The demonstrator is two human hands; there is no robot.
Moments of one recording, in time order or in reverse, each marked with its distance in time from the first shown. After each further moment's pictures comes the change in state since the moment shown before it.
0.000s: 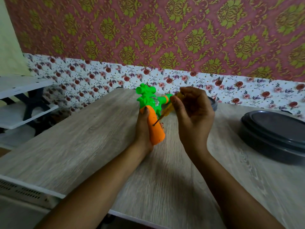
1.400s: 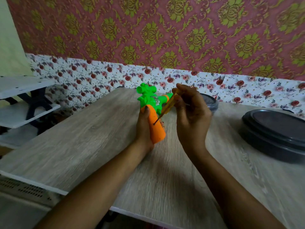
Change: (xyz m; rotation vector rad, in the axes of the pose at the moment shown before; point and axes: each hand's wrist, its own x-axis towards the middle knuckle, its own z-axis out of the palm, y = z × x) left_hand -0.005 0.004 0.000 -0.034 0.012 -0.028; right_hand -0.004 0.003 0.003 -0.057 -0.029 -0.039
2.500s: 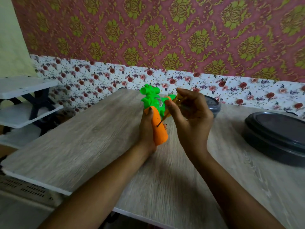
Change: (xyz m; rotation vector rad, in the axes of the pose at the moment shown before) left_hand 0.006 -0.006 -0.005 0.063 -0.030 0.091; right_hand -0.002 -0.005 0.002 0.028 -0.016 0.004
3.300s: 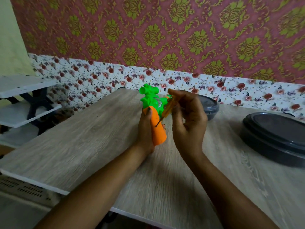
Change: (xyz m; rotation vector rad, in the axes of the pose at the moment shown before) left_hand -0.004 0.003 0.005 -0.013 -0.058 0.028; right_hand -0.005 0.001 0.002 -0.003 -0.043 -0.045
